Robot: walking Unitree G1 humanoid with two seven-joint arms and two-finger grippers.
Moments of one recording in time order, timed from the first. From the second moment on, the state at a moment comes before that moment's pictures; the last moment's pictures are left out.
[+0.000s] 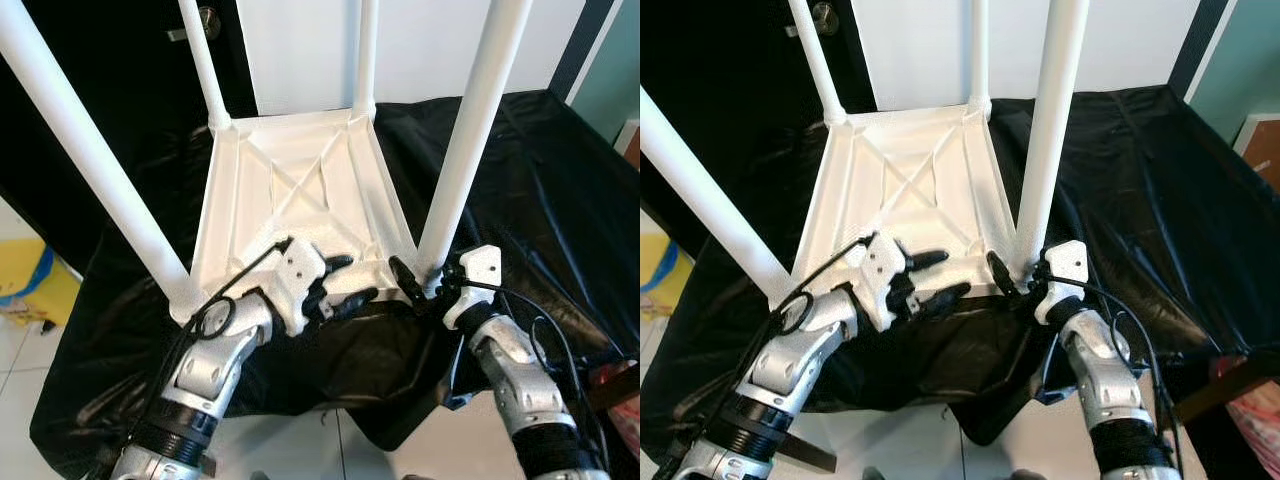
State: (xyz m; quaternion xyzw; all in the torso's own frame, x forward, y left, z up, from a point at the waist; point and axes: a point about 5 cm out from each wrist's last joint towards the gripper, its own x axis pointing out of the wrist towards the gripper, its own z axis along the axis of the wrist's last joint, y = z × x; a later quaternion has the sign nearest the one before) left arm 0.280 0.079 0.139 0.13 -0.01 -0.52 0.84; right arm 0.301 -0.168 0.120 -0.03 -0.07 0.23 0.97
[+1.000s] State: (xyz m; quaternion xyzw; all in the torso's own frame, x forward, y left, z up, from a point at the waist) left arm 0.277 0.060 0.140 0.14 -0.03 -0.55 0.83; right arm 0.328 -0.174 0.123 -0.07 -0.04 0.30 0.95
